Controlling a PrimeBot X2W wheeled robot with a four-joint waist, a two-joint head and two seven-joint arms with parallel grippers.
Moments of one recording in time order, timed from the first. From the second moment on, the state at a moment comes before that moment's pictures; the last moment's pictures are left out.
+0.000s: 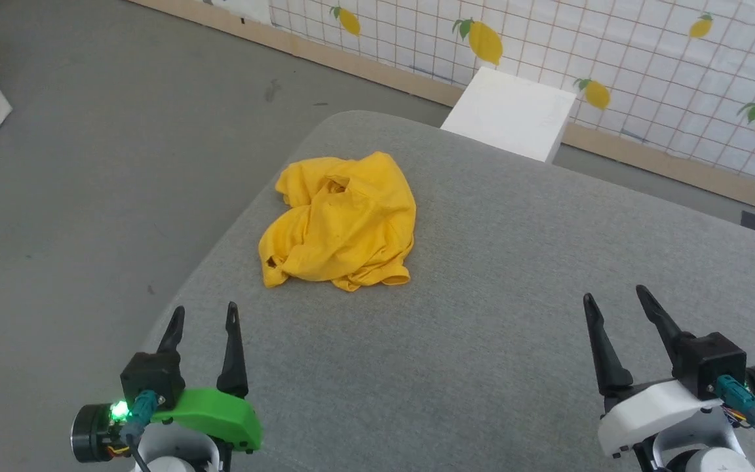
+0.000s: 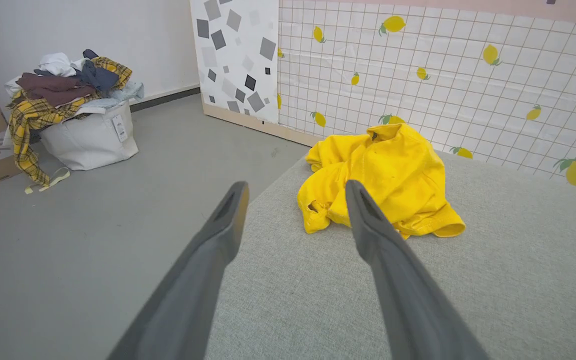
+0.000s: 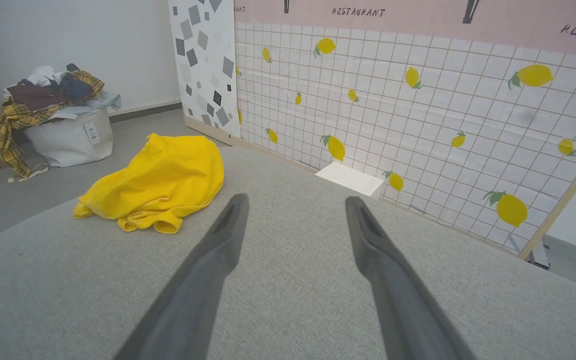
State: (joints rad) left arm -0.02 0.13 -0.13 0.11 -0.20 0.11 -0.17; right arm 0.02 -0.05 -0.01 0.02 0.01 0.13 -0.07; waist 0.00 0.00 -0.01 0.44
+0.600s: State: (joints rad) left arm -0.02 0.16 -0.17 0.13 -0.24 0.14 -0.20; right arm 0.02 -0.05 -0.02 0.03 0.02 0.13 -0.09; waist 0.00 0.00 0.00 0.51
